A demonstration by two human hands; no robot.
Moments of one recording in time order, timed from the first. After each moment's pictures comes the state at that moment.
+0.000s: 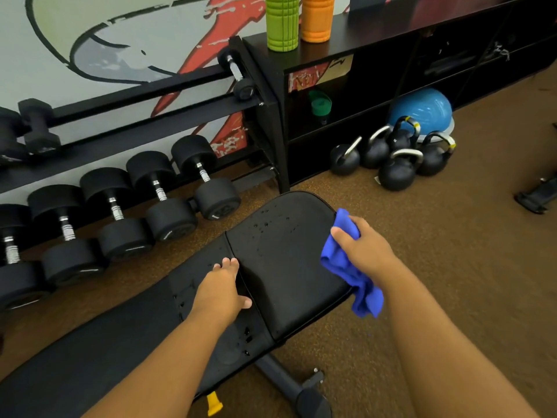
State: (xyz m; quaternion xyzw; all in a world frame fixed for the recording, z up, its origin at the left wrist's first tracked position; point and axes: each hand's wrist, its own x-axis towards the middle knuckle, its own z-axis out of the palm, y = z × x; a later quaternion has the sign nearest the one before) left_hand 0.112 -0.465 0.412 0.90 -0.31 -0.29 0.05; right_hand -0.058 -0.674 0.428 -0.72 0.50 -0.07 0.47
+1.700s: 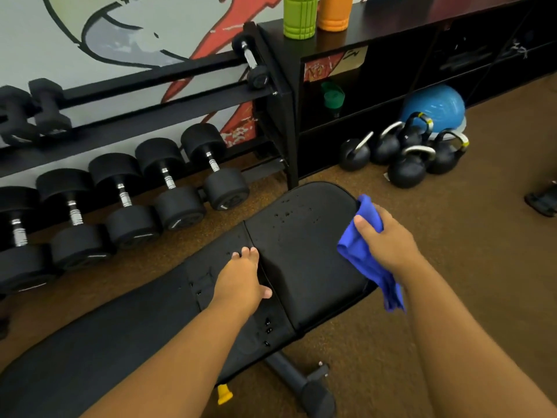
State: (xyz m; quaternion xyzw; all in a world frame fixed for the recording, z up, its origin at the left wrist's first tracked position) left_hand 0.113 -0.462 0.417 0.89 -0.35 -0.29 0.04; right_hand -0.052 -0.662 0.431 -0.75 0.49 -0.11 0.43
